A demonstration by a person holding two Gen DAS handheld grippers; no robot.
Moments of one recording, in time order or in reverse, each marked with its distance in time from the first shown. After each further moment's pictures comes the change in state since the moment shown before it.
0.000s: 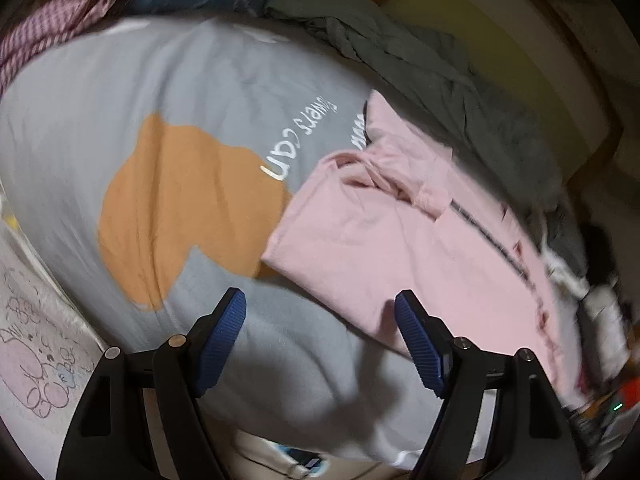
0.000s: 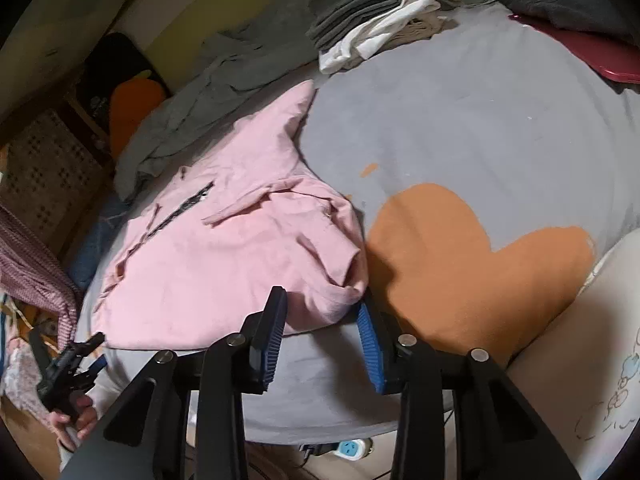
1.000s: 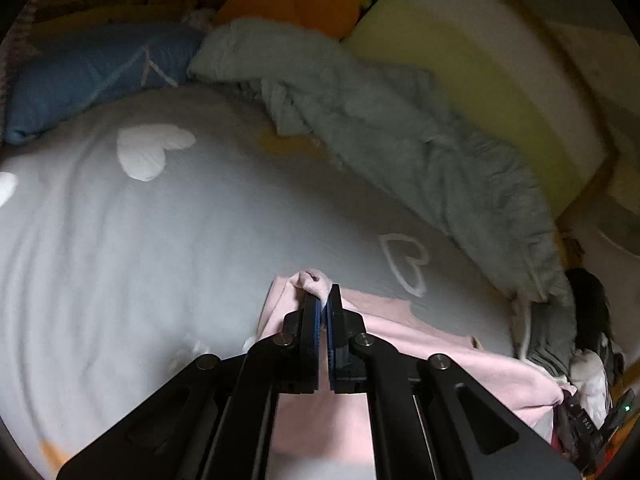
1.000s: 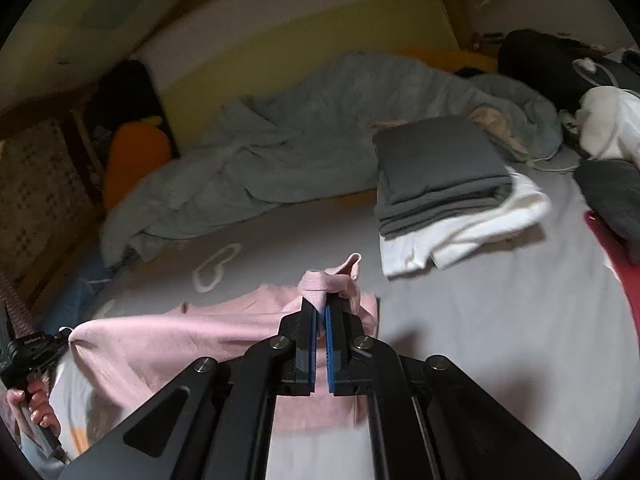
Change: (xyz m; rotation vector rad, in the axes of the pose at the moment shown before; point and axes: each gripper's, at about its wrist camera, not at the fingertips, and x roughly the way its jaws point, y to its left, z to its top) left arm 0.088 -0.115 0.210 0.065 -0.064 -0.027; right arm 0.058 0.107 0.215 -0.182 -0.224 -0.096
